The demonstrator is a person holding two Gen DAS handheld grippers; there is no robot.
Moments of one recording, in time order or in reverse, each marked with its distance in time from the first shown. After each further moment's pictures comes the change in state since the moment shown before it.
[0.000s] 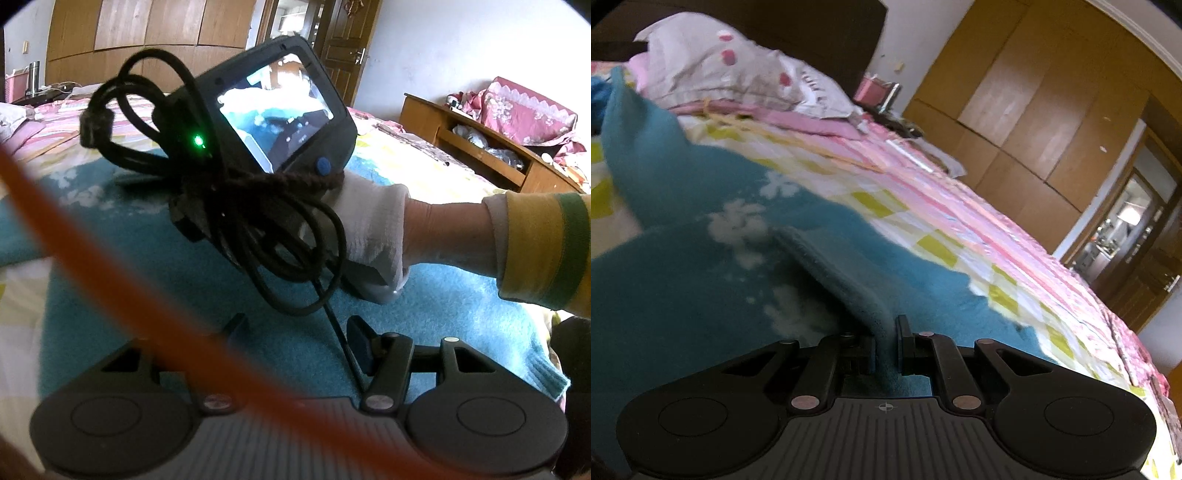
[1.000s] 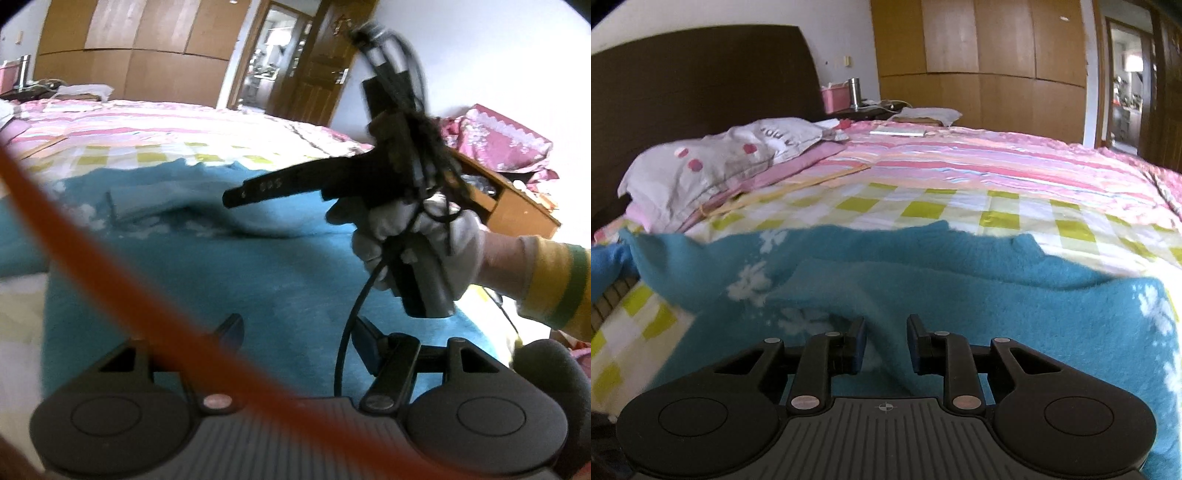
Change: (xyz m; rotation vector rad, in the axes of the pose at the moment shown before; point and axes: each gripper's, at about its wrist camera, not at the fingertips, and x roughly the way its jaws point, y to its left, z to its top) left arm -0.022 0.012 0.013 -0.034 -0.055 -0.129; right arm -0.041 -0.108 -0.025 0.516 0.082 0.260
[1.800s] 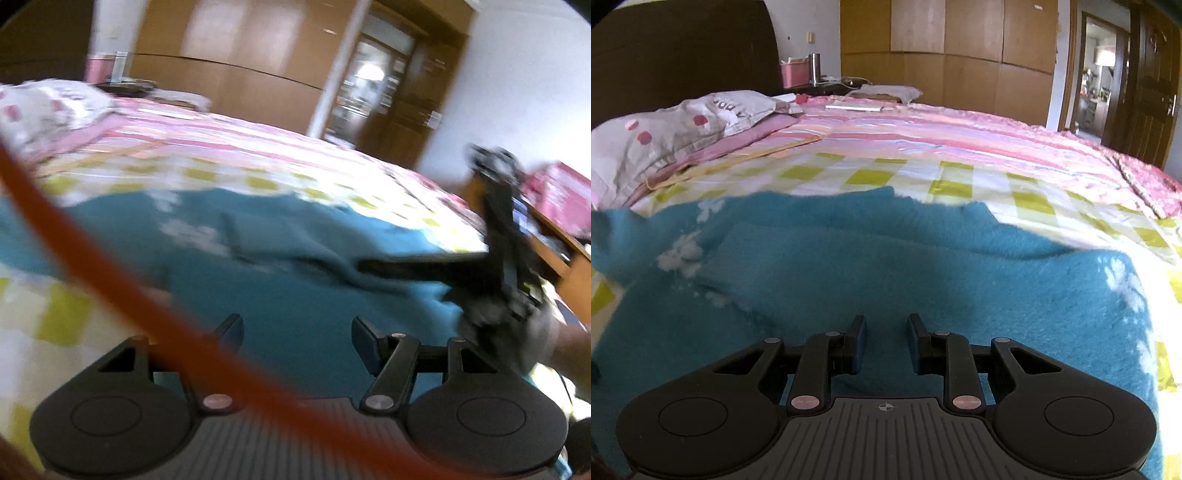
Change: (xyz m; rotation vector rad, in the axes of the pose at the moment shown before) left arm -0.023 0.060 0.016 -0.202 -0.128 0.289; right arm 0.024 -0.012 -0.012 0.001 0.053 -0.137
